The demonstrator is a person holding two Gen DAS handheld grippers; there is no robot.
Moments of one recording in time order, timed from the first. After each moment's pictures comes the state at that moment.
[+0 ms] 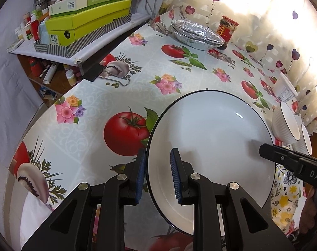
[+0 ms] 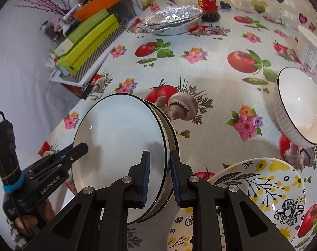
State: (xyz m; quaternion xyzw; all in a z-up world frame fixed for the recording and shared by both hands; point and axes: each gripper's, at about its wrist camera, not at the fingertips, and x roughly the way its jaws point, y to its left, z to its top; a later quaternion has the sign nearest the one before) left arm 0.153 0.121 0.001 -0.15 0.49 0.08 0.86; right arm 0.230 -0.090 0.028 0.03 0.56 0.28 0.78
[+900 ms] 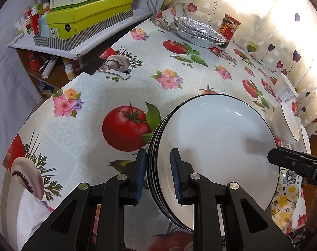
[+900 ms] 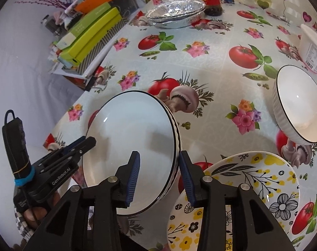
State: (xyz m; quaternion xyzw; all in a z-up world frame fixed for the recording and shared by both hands) left arm 0.151 0.123 -0.004 -0.17 0.49 0.07 0.85; right arm 0.227 -0.091 0.036 0.01 0.58 0.28 0.77
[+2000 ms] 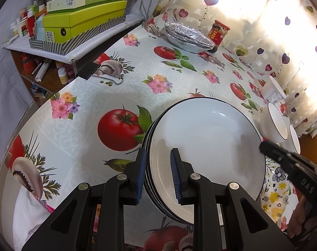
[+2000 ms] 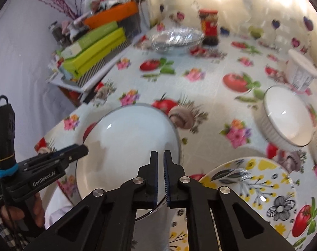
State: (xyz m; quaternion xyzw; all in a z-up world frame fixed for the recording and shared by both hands) left arm 0.141 0.125 0.007 -0.18 0.47 0.04 0.86; right arm 0.193 -0.091 0.050 -0.01 0.46 0.26 0.85
